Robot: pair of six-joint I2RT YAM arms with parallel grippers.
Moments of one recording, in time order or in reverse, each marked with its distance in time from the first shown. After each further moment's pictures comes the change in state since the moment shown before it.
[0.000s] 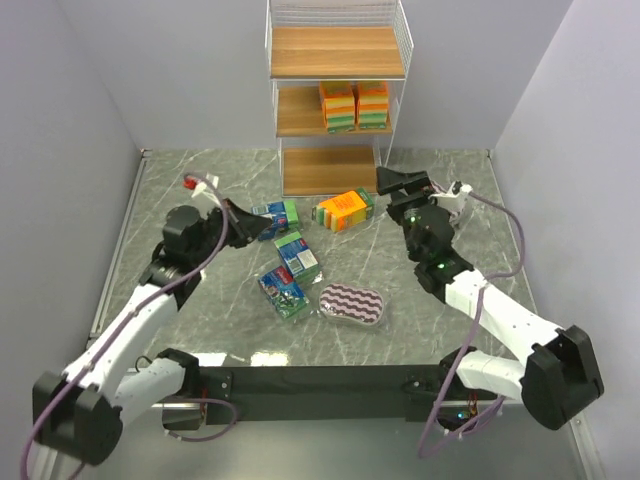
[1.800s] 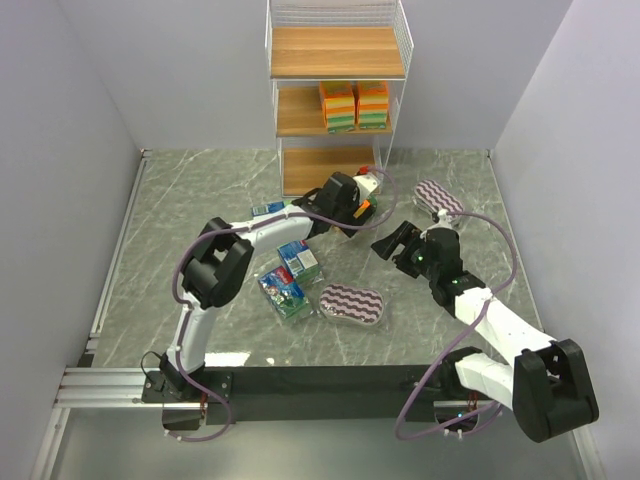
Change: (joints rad) left arm -0.436 1.194 0.925 -0.205 -0.528 0.967; right arm -0.245 -0.071 -0.253 -0.362 -0.647 -0.292
